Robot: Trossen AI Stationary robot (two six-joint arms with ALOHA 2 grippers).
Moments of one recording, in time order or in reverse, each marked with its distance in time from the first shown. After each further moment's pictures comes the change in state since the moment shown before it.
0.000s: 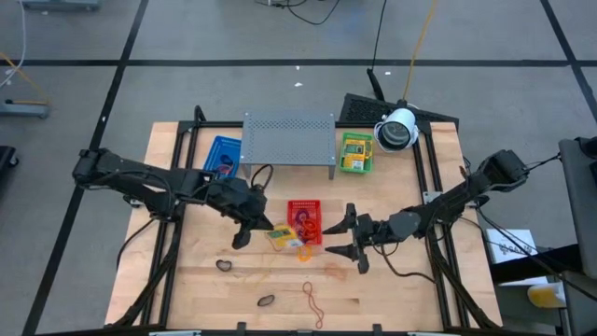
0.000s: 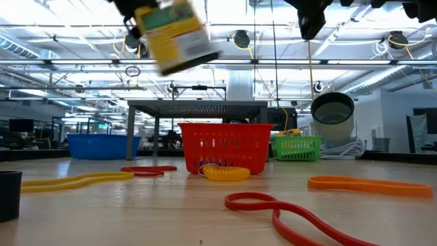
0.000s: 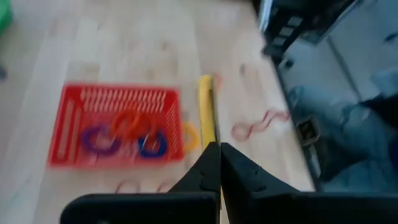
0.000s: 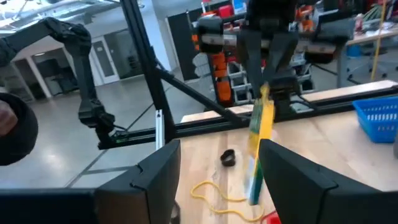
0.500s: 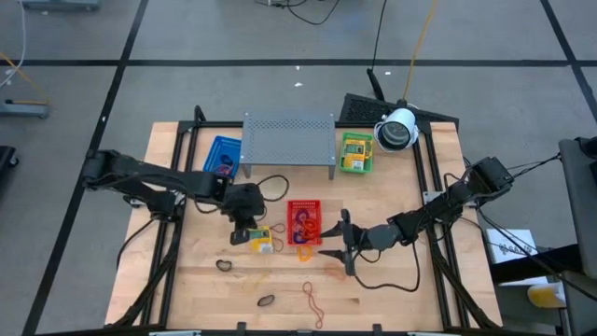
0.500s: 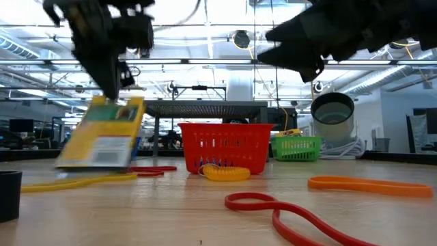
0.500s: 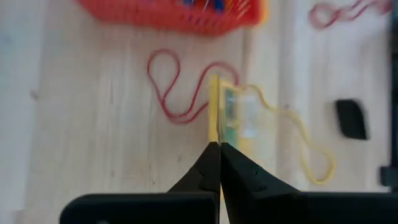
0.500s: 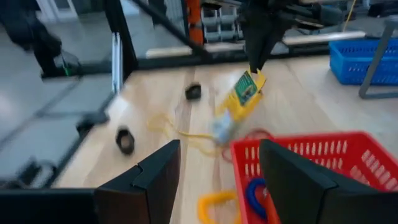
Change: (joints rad) left arm 0.090 0.091 -0.136 -0.212 0.064 0.012; right arm -0.002 0.187 0.000 -0.070 0.065 -0.027
